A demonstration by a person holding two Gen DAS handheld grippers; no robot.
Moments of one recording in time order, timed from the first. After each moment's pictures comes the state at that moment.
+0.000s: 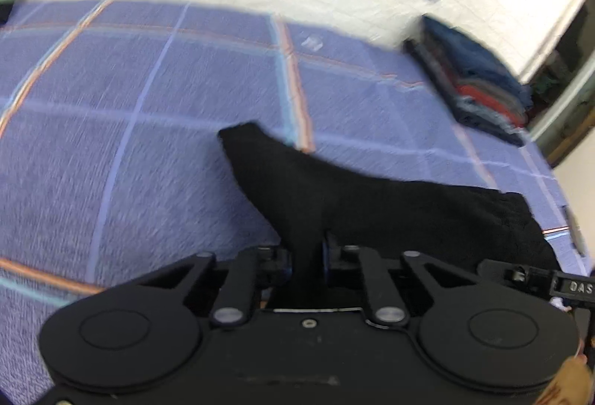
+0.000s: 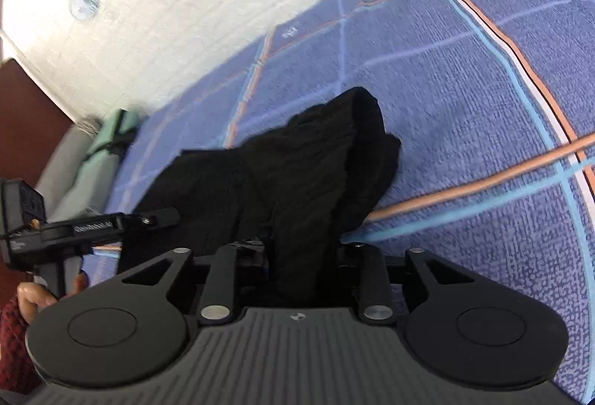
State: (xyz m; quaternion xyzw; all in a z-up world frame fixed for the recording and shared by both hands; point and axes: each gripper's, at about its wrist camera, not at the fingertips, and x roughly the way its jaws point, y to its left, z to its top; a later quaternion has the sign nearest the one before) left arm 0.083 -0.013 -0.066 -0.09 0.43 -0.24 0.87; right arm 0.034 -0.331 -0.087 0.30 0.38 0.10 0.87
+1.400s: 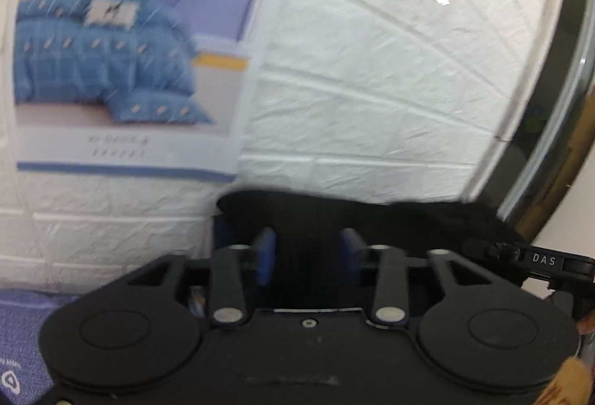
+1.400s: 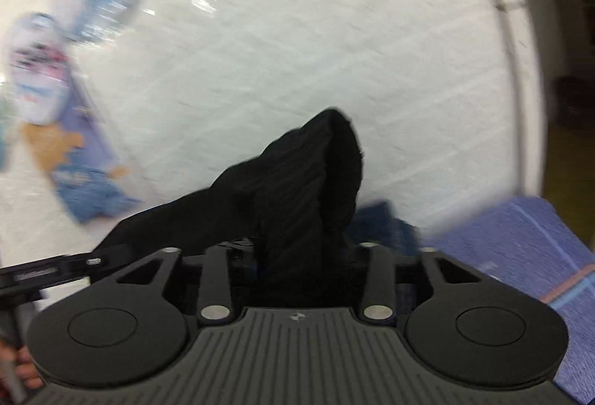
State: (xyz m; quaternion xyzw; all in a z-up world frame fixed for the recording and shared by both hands) left arm 0.389 -0.437 0.017 -0.06 0.30 -0.33 0.89; right arm 0.256 -0.715 0.011 0.24 0.23 -0.10 0.94
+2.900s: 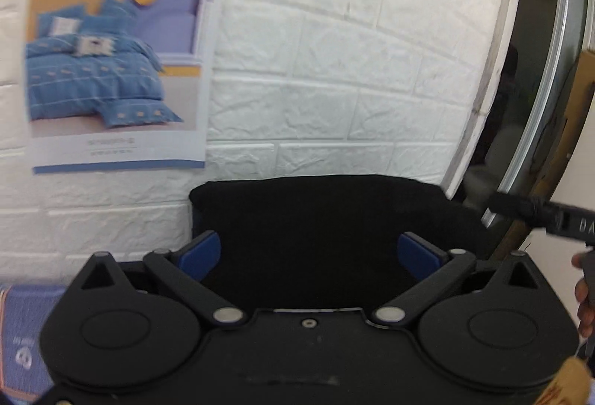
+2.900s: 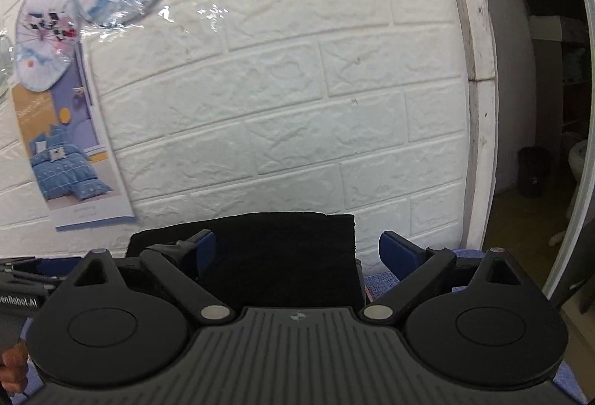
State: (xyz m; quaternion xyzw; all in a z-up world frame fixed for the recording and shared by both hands) left arm 0.307 -0.463 0.034 -0.01 0.28 -0.32 0.90; right arm 0.201 -0.694 0.051 0.13 0.19 -0.12 0.97
